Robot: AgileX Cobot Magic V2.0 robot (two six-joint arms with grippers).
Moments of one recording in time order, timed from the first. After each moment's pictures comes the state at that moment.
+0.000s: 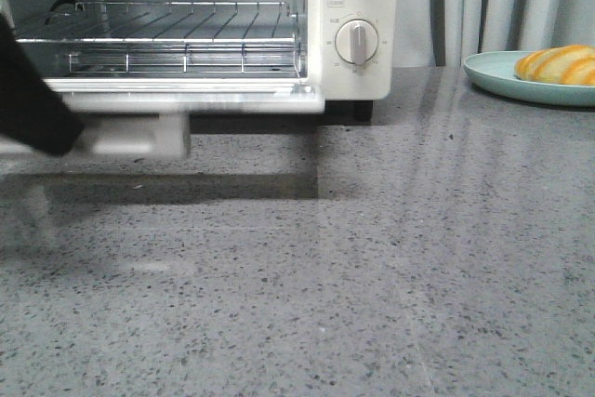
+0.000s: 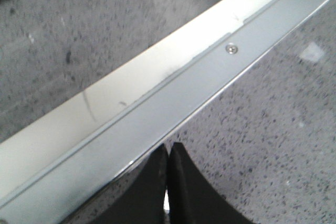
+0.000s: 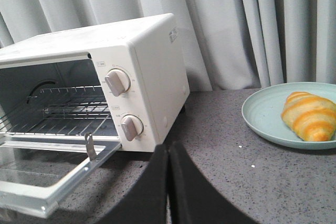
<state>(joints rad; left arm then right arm) -0.31 1.21 -0.76 -0.66 0.75 0.83 0.28 0.30 -0.37 0.18 0.15 -0.02</state>
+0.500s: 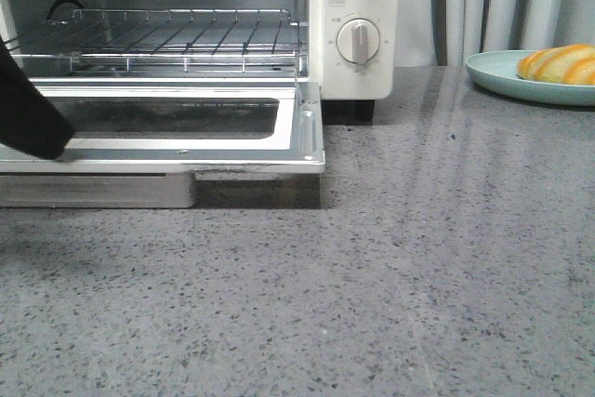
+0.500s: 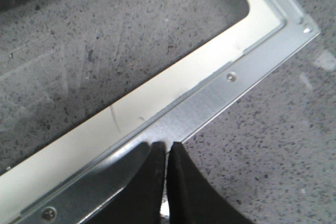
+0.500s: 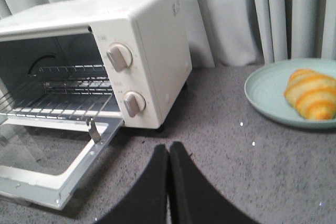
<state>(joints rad) -0.30 1.17 -0.75 -0.67 0.71 0.82 0.28 0.31 -0.45 0.17 0.31 -0.02</state>
